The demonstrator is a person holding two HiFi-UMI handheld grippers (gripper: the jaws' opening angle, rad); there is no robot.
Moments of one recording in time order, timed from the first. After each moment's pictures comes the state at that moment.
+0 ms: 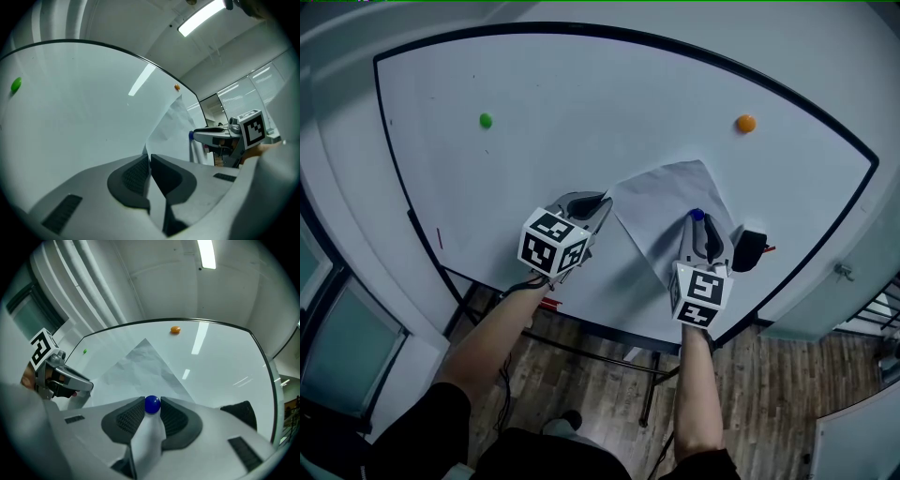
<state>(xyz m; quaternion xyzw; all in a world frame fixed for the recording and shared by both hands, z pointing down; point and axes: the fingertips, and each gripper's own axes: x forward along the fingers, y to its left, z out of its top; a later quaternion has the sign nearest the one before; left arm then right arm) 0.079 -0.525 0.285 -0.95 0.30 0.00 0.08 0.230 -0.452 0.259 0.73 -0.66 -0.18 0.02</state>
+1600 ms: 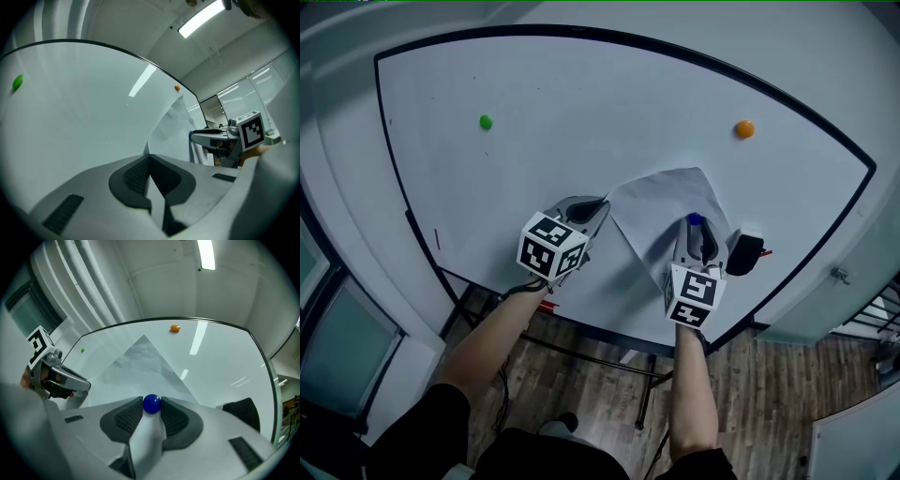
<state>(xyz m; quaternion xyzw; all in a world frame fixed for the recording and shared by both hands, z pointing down) 0.081 -0.525 0.288 -0.95 0.30 0.00 0.08 0.232 -0.457 0.262 0.74 -0.65 -0.18 0.02</state>
